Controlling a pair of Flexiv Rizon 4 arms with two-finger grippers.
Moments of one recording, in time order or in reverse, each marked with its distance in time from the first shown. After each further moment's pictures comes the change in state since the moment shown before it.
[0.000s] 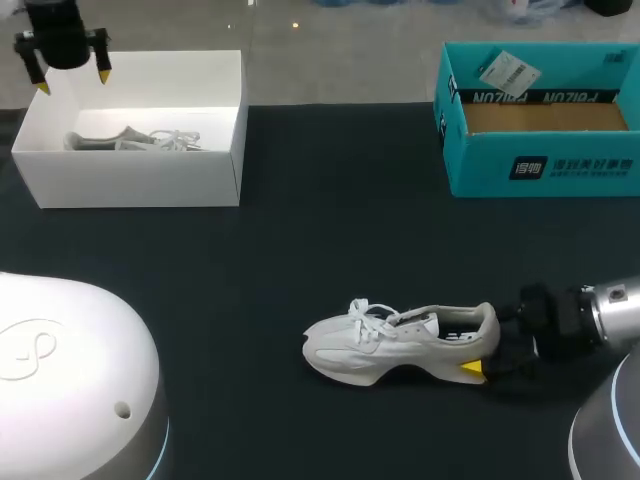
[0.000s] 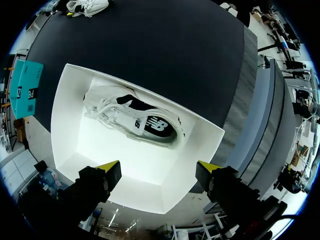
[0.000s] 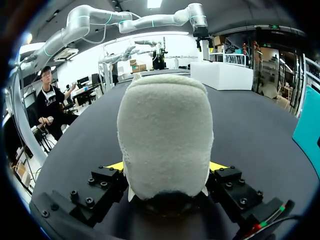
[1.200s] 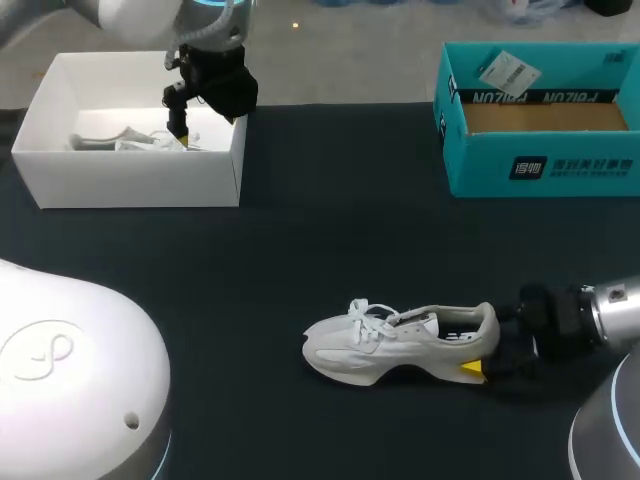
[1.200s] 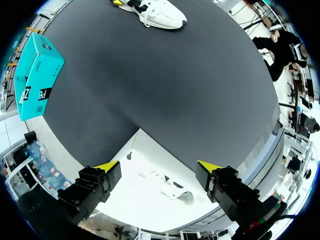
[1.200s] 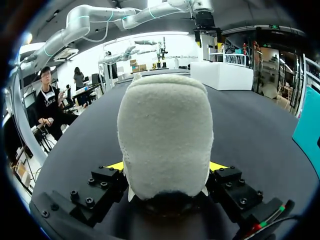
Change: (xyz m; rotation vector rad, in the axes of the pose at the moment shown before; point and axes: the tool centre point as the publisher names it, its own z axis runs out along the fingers) left arm -0.145 -0.192 -0.040 0.004 0.065 -0.341; right arm 0.000 0.000 0.000 0.000 0.000 0.000
